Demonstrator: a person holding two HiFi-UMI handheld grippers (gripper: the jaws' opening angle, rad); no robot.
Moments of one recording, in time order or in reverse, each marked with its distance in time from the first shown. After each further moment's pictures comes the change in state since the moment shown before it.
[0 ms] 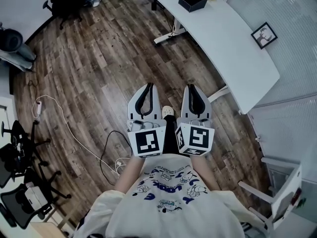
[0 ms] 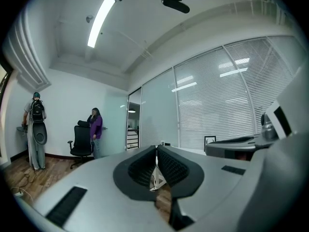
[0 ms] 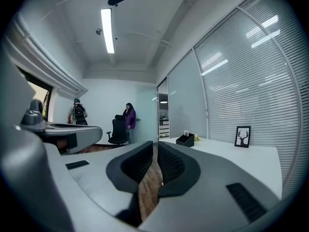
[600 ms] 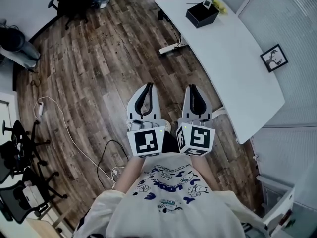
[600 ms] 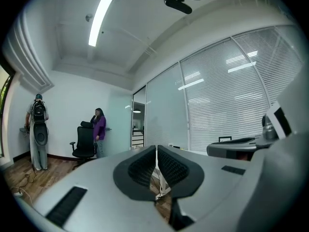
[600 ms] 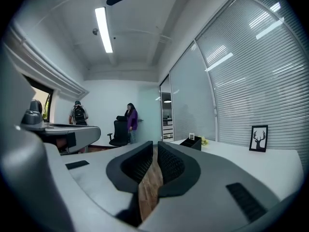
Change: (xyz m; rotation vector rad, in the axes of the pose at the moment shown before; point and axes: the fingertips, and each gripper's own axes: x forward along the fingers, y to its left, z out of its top) left arm 0.145 0.017 0.000 0.002 0.012 0.075; right arm 0.145 -0.051 0.018 0.011 -0.001 0.067
